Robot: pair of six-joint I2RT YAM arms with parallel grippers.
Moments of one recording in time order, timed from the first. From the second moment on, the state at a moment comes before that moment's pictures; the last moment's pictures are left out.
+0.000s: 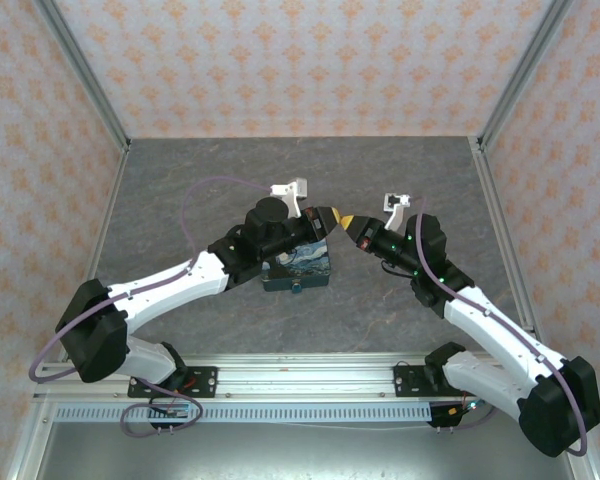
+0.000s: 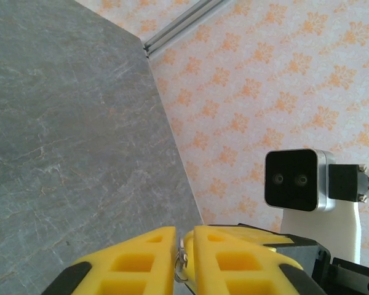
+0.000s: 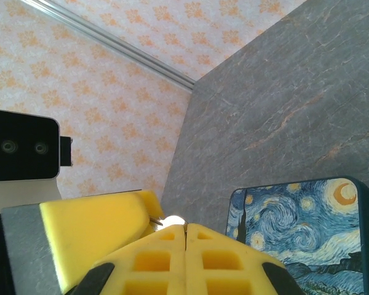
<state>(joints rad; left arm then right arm) -0.79 1.41 0.99 0.18 0.08 -0.97 0.49 0.95 0.62 0.13 -0.36 0.94</state>
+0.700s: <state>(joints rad) -0.76 1.21 1.01 -0.04 0.08 -0.71 0.33 0.89 0.67 0.10 -0.61 0.85</state>
